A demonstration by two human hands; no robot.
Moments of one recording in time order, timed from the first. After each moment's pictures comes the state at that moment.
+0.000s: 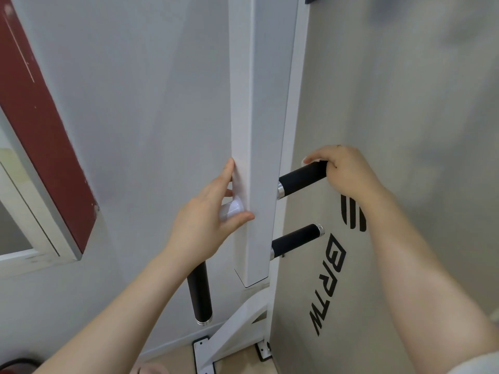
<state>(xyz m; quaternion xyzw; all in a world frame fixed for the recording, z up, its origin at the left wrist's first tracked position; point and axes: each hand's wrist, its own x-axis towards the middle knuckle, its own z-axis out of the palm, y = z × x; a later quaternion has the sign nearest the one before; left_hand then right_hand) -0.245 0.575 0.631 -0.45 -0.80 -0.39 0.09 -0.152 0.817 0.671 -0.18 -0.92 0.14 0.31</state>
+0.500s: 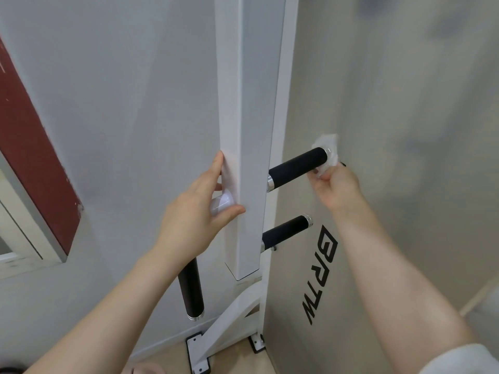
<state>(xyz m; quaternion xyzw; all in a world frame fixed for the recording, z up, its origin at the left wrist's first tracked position) -0.248 0.573 0.632 -0.45 -0.81 -0.37 0.10 -0.164 0.799 0.644 -0.23 -0.31 0.82 0.42</state>
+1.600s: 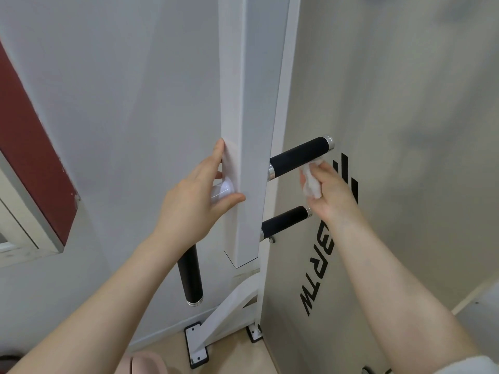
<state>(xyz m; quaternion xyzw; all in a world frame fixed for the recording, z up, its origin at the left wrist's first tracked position) -0.253 0.577 0.631 -0.45 -0.81 -0.36 0.12 -0.161 0.789 0.609 -0.19 -0.40 0.82 0.36</state>
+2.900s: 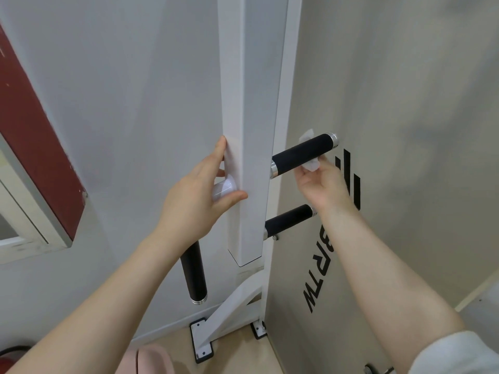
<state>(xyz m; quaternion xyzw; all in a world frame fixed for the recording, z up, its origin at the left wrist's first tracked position) -0.249 0.576 0.630 -0.45 -0.80 -0.37 0.11 -0.173 0.788 0.614 -0.02 -0.18 0.93 0.31</state>
